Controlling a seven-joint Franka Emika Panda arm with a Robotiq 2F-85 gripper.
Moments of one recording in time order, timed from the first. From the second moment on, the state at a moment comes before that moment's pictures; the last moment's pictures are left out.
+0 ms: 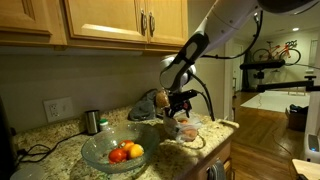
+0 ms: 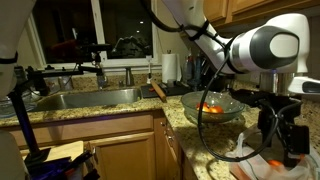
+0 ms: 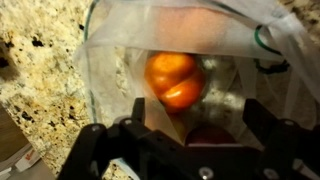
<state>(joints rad) -0.10 0.55 -0.26 -1.72 -0.10 2.24 0.45</state>
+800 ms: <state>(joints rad) -0.10 0.56 -0.24 -1.71 -0.05 2.24 0.43</state>
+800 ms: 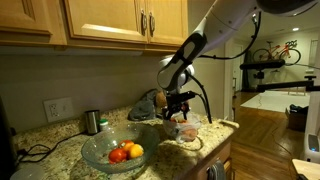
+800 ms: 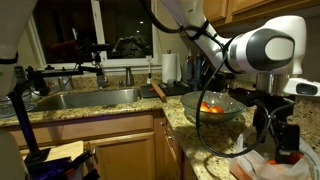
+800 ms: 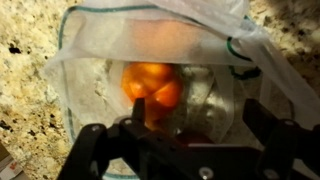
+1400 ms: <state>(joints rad) -0.11 0.56 -0.24 -1.71 -0.05 2.22 0.42</state>
